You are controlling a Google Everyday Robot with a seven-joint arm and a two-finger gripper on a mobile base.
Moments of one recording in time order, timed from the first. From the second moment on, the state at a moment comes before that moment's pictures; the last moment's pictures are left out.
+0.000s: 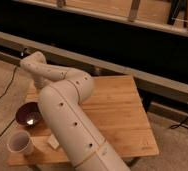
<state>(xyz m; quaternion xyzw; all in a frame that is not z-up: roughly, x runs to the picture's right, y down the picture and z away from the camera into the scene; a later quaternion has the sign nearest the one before) -0.291 0.045 0.949 -0.27 0.23 0.58 0.74</state>
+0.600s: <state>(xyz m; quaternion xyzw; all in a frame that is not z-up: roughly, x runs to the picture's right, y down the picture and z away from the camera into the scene) -0.289 0.048 0.951 -0.27 0.23 0.58 0.74</state>
